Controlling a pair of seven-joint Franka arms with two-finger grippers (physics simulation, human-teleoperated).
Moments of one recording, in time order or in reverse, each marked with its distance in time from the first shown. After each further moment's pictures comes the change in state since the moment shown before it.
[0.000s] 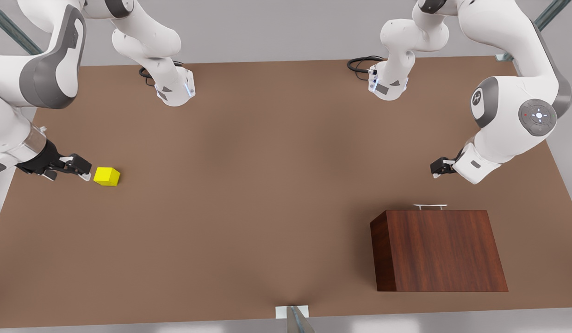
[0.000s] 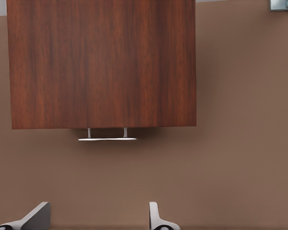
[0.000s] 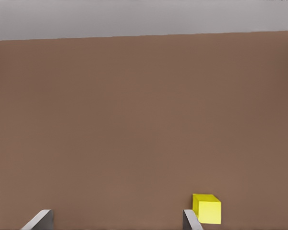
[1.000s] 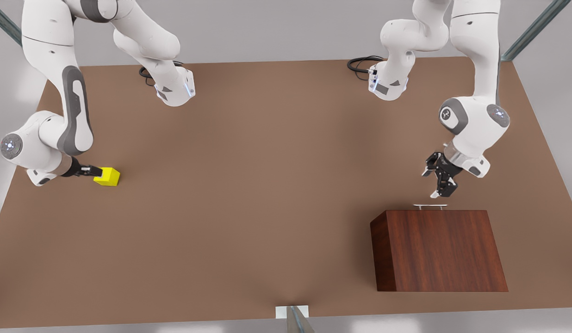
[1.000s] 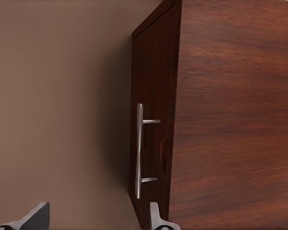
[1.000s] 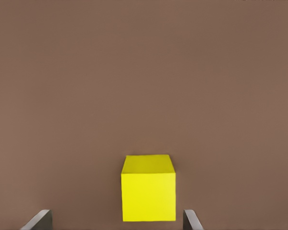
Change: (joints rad) left arm 0.013 -0.170 0.043 -0.777 -0.357 0.912 -1.245; right arm -0.215 0.028 -0.149 -0.819 0.004 0.632 -0.307
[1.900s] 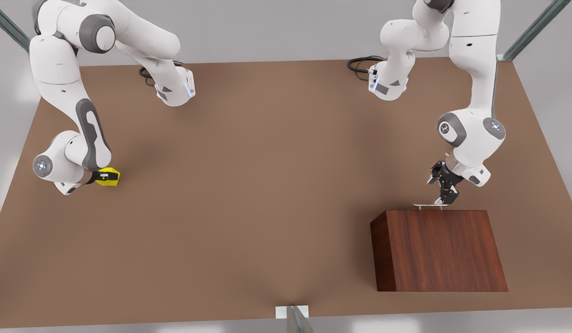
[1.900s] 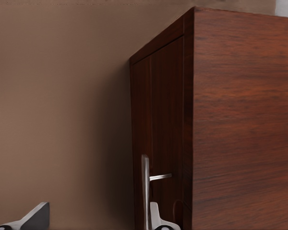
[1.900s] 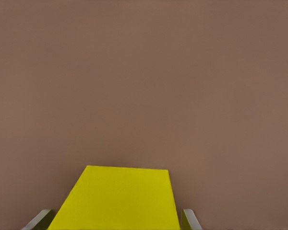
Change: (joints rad) left arm 0.025 0.117 0.041 -0.004 -0.023 0.092 0.119; right arm 0.027 0.224 -0.062 -0.021 0.008 0.143 -0.098
